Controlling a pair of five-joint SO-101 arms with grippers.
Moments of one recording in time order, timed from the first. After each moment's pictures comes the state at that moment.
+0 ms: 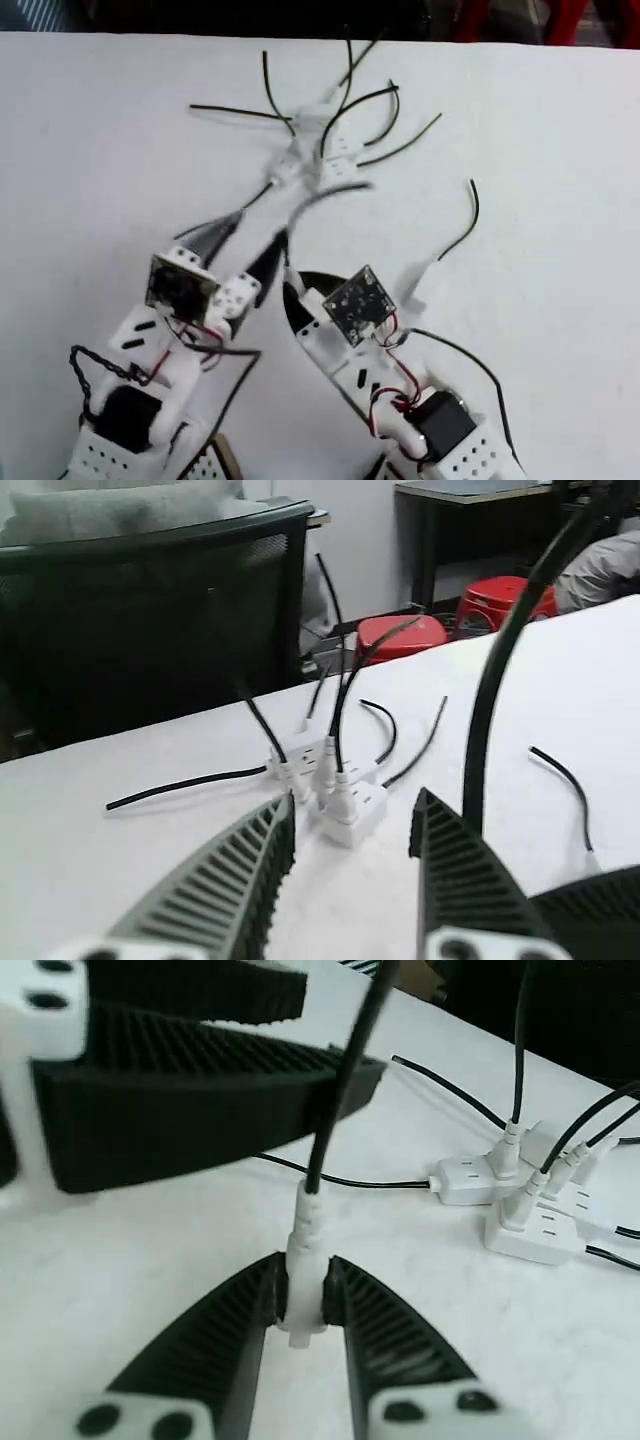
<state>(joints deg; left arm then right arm) 18.7 -97.3 80.9 37.2 -5.1 -42.3 -94.2 83.4 42.4 6.2</state>
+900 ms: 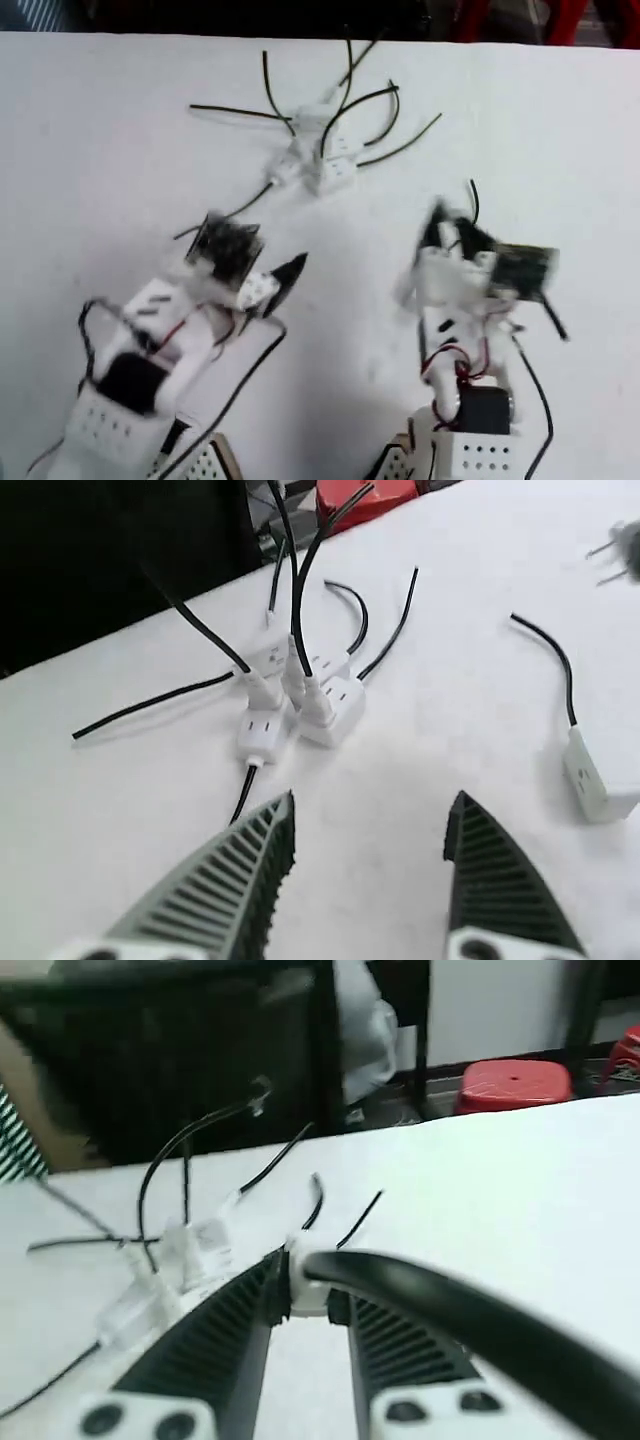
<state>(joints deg) 21.1 -73.0 64.7 47.6 -10.0 2.1 -94.1 82.0 30.8 -8.4</state>
